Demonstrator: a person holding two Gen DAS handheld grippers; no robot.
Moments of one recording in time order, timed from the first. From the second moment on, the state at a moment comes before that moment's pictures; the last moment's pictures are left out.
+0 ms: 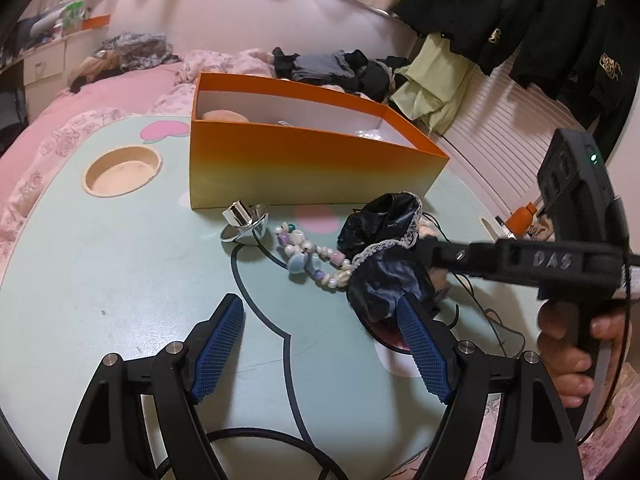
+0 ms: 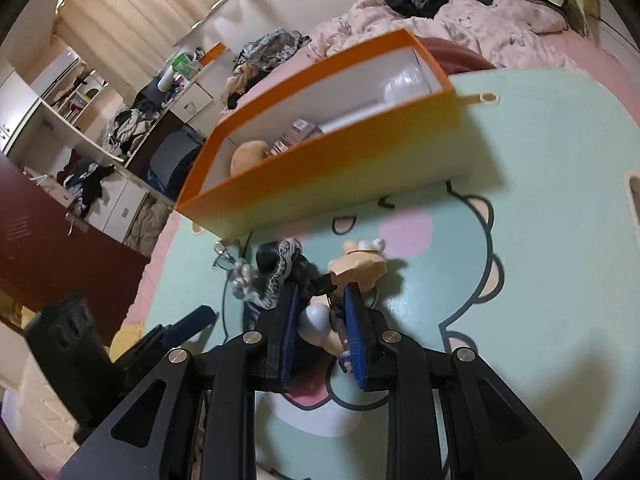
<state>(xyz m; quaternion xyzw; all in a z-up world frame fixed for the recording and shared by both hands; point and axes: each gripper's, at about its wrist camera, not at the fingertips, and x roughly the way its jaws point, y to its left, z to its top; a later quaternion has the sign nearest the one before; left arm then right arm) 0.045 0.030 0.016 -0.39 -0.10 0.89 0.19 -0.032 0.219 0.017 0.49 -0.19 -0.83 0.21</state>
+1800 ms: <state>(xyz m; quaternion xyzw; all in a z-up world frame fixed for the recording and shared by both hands) -0.086 0.046 0.137 -0.41 0.05 0.89 0.19 -0.010 0.246 0.049 0.43 -0.21 -0.86 0.19</state>
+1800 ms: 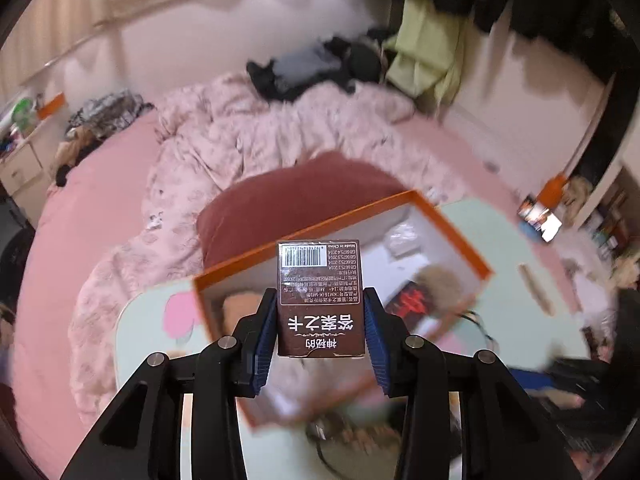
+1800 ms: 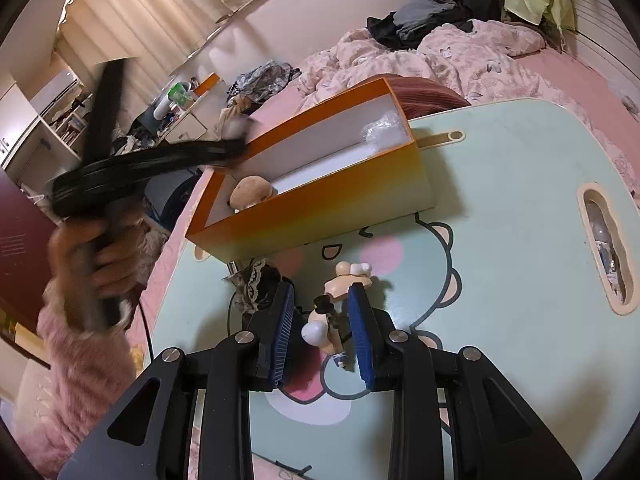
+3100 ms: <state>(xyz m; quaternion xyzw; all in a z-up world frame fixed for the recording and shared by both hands) 0.046 -0.006 0.034 -0.39 -0.07 0.91 0.13 -0.180 0.075 0.056 0.61 -0.01 -0.77 0.19</state>
